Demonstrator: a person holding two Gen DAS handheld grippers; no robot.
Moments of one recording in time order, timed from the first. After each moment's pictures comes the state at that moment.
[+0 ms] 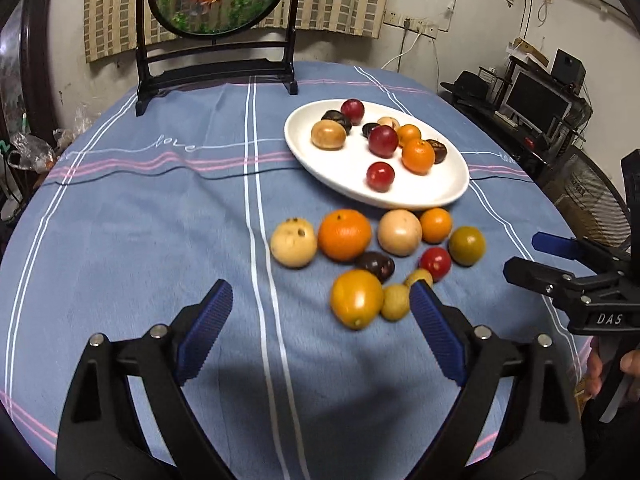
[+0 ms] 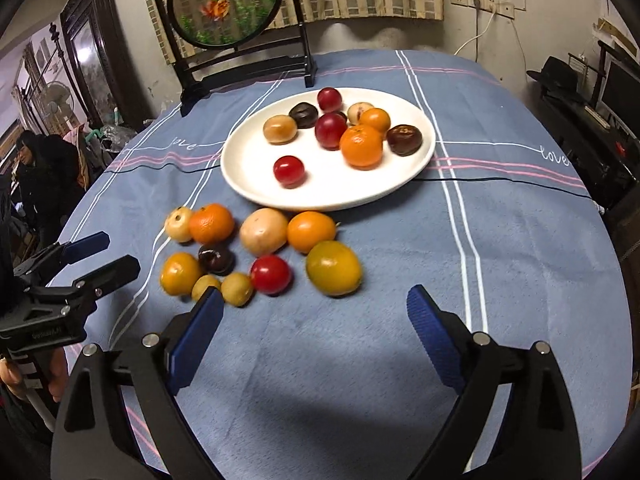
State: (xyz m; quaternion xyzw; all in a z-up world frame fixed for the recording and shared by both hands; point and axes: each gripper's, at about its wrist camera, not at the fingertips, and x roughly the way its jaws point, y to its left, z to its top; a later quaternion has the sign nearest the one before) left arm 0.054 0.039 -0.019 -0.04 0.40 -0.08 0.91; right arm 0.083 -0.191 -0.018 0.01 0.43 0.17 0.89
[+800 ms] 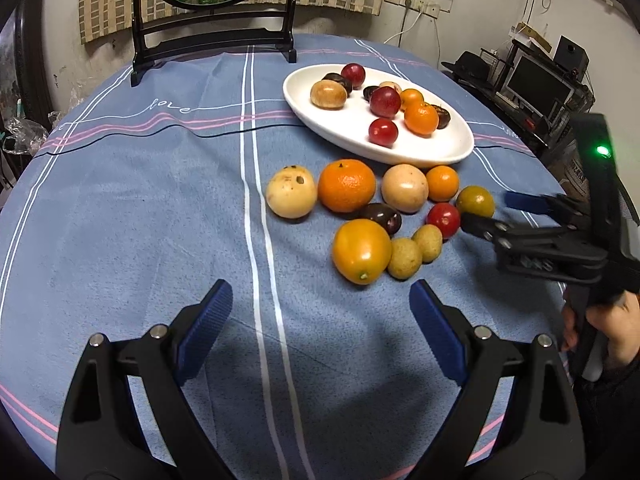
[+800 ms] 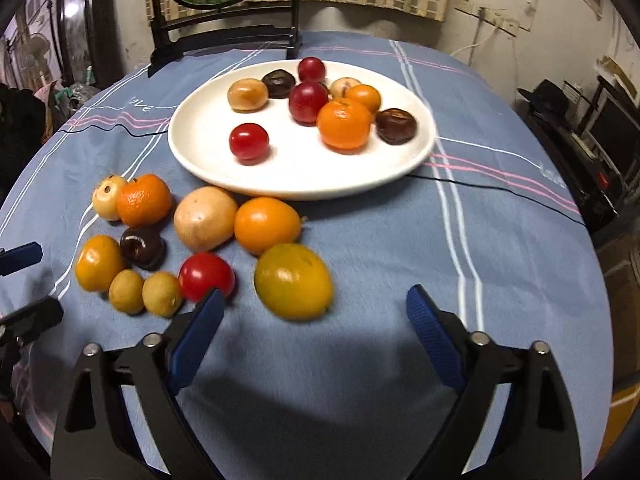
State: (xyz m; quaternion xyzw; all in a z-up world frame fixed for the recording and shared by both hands) left arm 0.048 0.037 -0.046 -0.04 0.44 -0.08 0.90; right arm 0.134 -0.173 -0.067 -0.07 0.46 0.14 0.88
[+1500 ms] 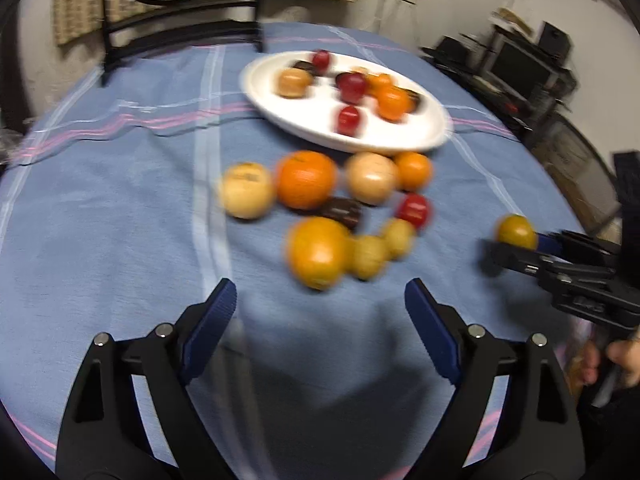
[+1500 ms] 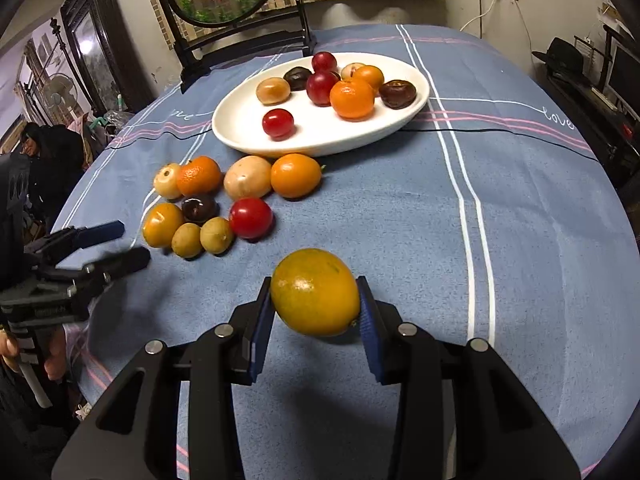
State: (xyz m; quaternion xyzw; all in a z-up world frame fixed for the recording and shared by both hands) left arm 0.056 0.009 -0.049 -0.03 0.46 -0.15 0.88; right arm 0.074 -0.211 -0.052 0.02 0.46 0.19 0.87
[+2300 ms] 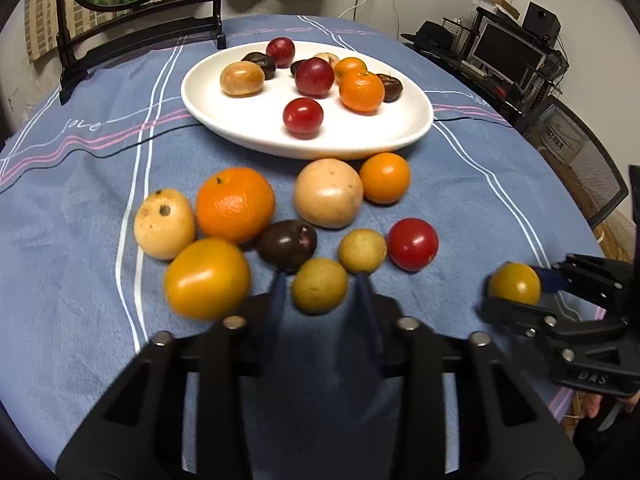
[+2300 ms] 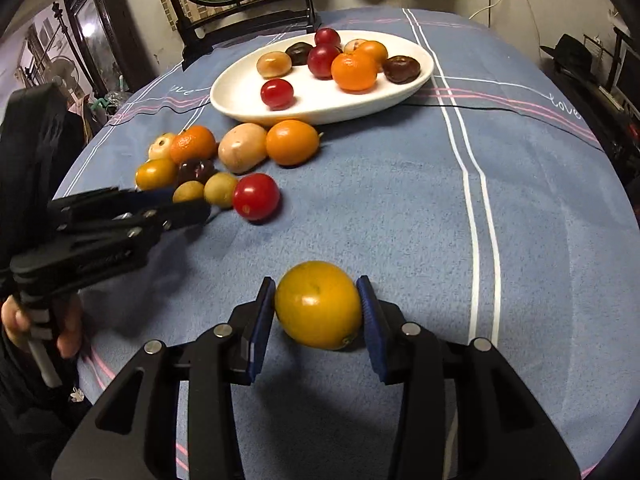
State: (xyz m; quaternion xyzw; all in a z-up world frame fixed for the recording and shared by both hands) left arm 0.098 -0.027 -0.069 0.00 0.46 -0.15 0.88; right arm 0.065 -0.214 -0.067 -0.01 0.48 0.19 0.86
